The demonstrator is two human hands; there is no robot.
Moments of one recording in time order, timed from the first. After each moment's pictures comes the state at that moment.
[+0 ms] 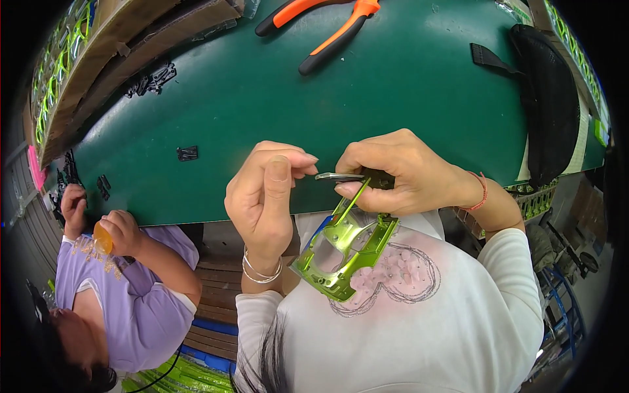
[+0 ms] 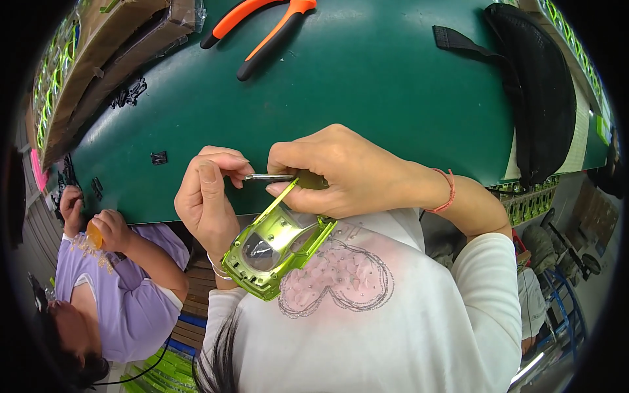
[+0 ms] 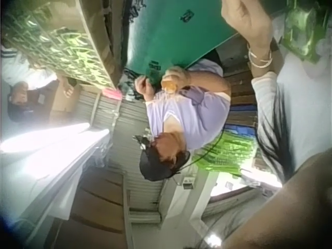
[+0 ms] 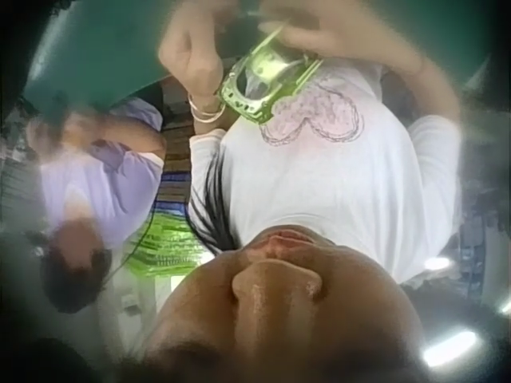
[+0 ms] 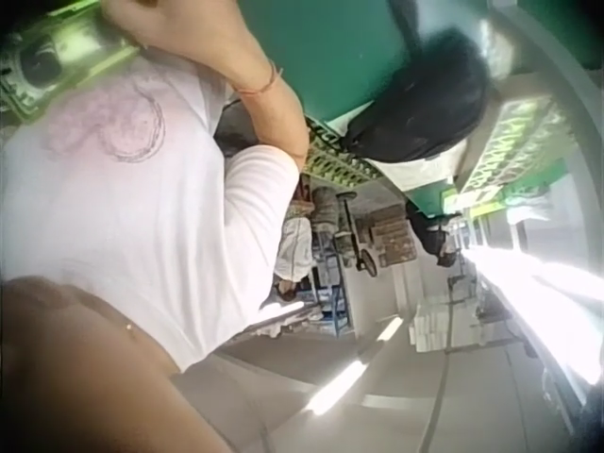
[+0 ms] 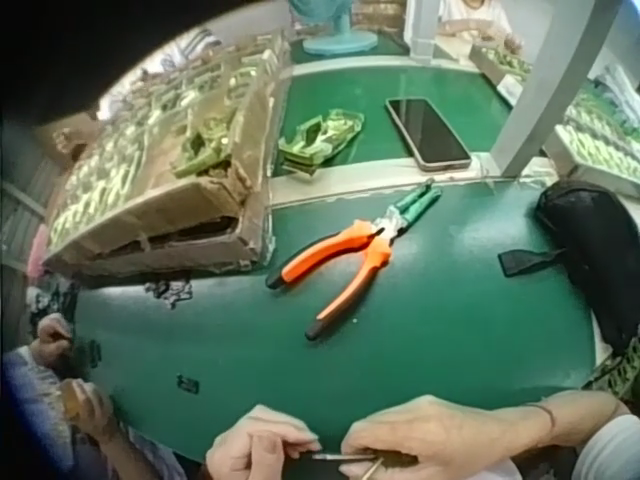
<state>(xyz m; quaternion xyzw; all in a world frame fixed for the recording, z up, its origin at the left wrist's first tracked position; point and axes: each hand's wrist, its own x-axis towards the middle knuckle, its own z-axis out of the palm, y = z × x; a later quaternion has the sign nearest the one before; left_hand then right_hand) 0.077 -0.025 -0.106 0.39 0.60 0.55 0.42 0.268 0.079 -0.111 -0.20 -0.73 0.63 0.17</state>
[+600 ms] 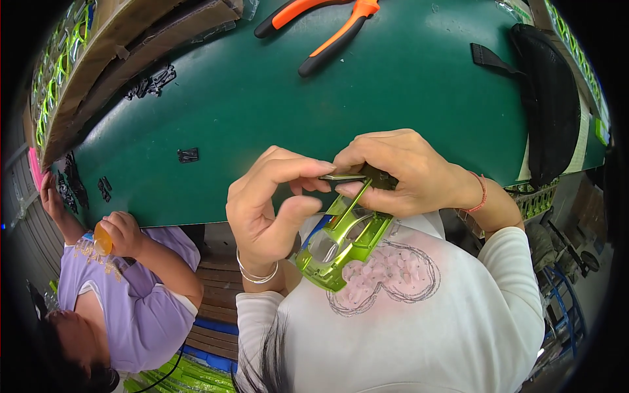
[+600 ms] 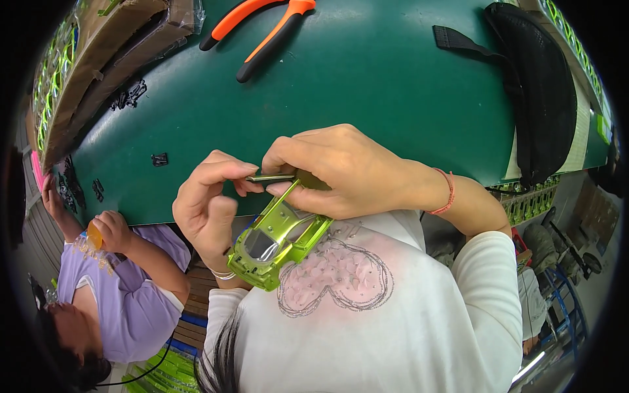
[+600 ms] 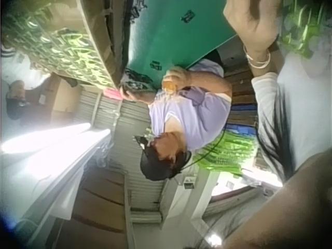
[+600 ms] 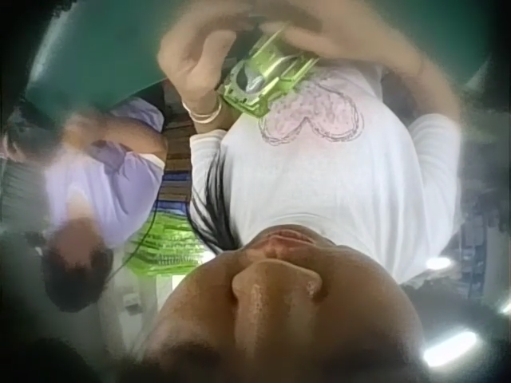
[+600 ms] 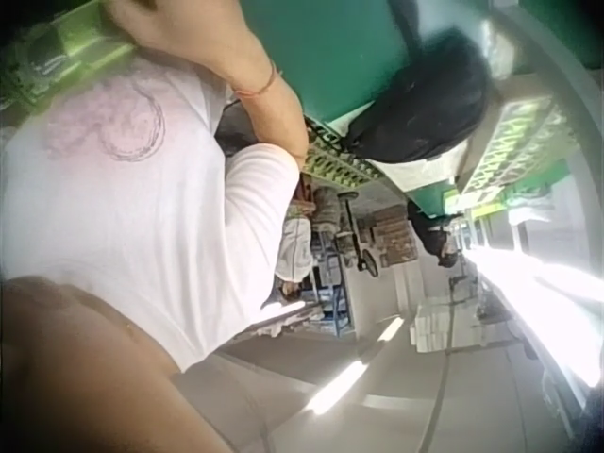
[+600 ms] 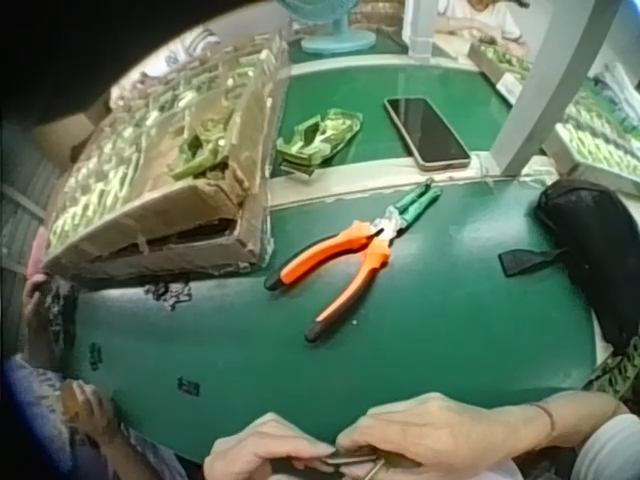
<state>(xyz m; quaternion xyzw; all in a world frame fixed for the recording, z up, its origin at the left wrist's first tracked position) 0.072 -0.020 -0.100 0.45 0.51 0.56 0.48 0.268 0.078 -0.117 -0.18 -0.77 0.57 0.23</state>
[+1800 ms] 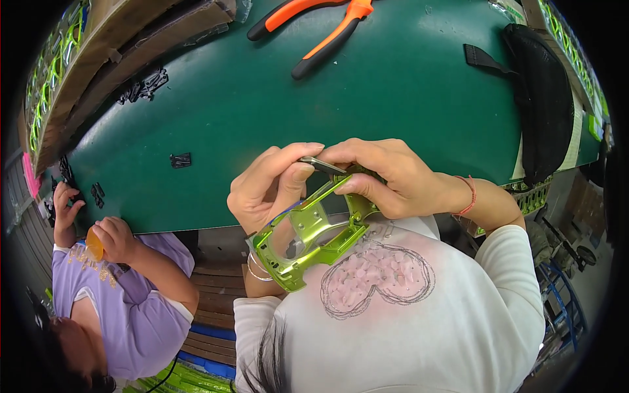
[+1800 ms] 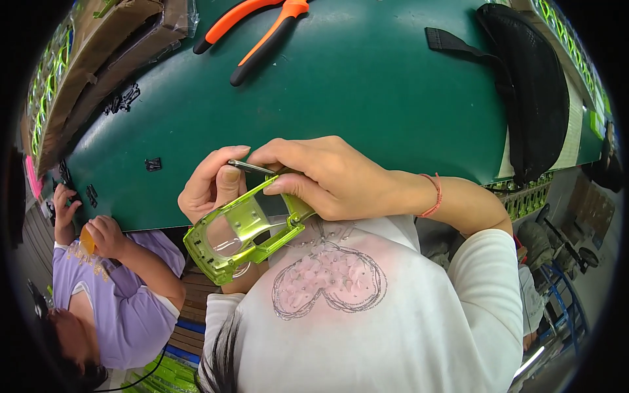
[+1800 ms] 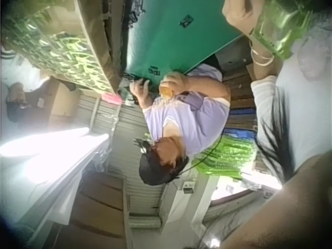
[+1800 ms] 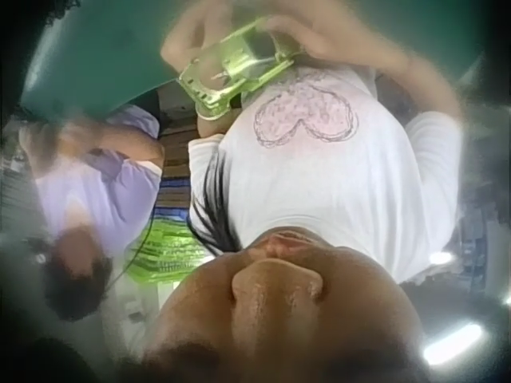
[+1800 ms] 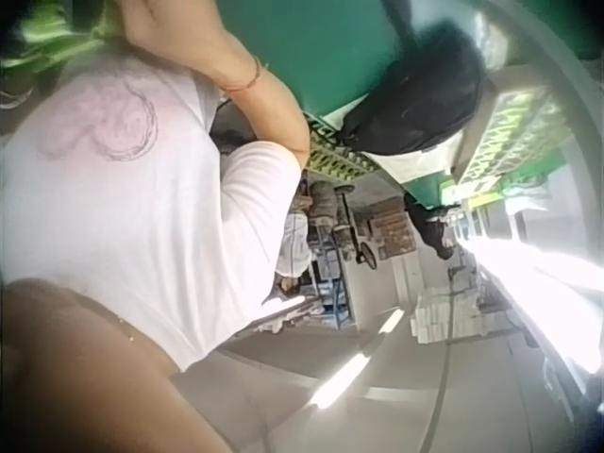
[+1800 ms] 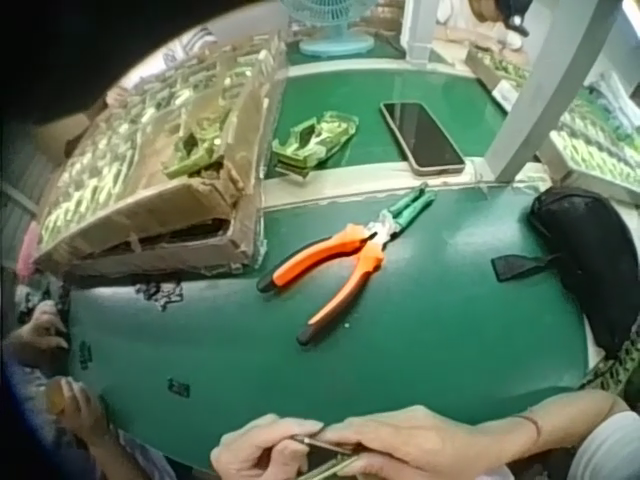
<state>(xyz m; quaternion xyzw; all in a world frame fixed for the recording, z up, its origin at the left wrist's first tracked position) 0.094 -0.024 -0.113 0.36 0.62 0.57 0.42 0.269 0.068 -0.120 -0.21 -0.71 0.64 0.21</state>
